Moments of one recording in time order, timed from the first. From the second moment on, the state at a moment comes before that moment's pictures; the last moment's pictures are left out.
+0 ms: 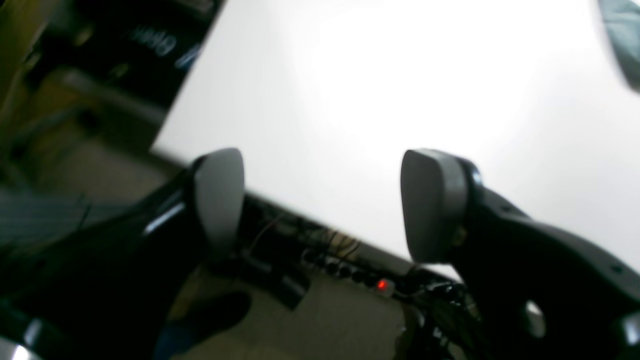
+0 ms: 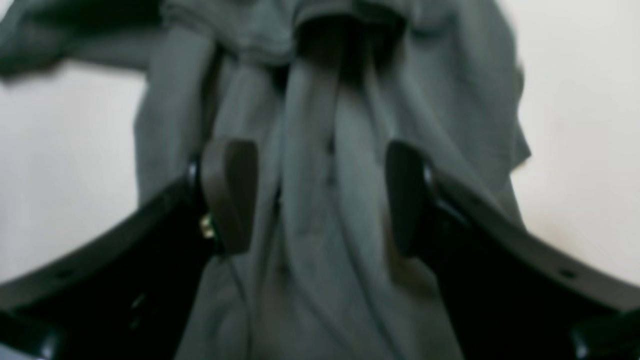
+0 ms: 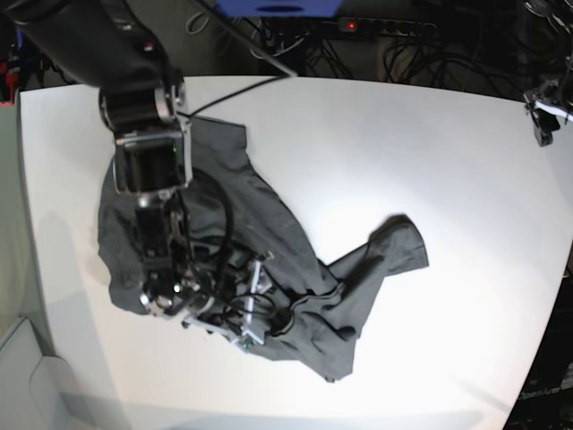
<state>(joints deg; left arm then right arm) 21.3 -7.6 -56.1 112.2 -26.2 -28.4 54.3 29.8 -2.5 -2.5 65.5 -1.8 39.6 -49.3</state>
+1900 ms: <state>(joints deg) 13.8 1.9 -5.5 112.1 -10.1 -28.0 54.1 -9.6 11.6 8.7 108.0 -0.9 40.1 -57.7</state>
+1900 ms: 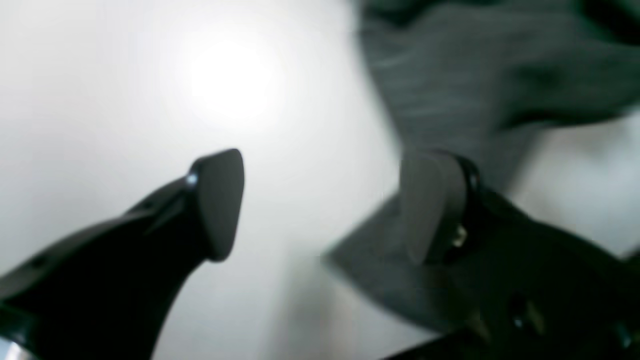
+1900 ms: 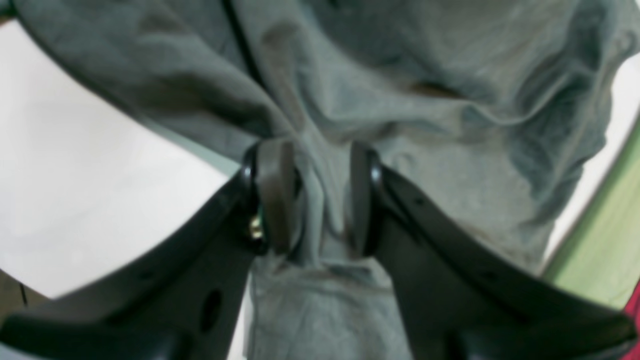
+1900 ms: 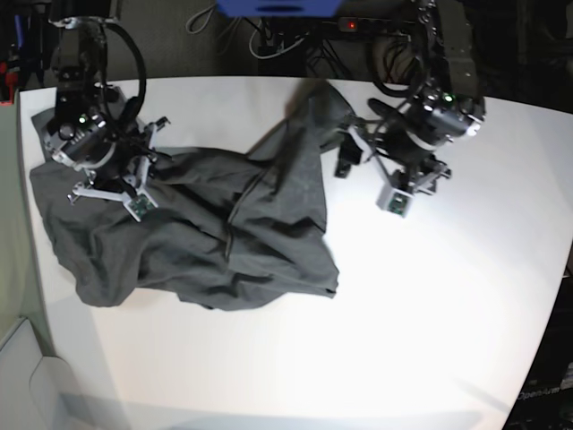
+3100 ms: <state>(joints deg) -13.9 7.7 31.8 66.3 -10.4 9.1 37.6 -8.9 12.4 8.8 108.0 -0.9 40.2 -57.3</state>
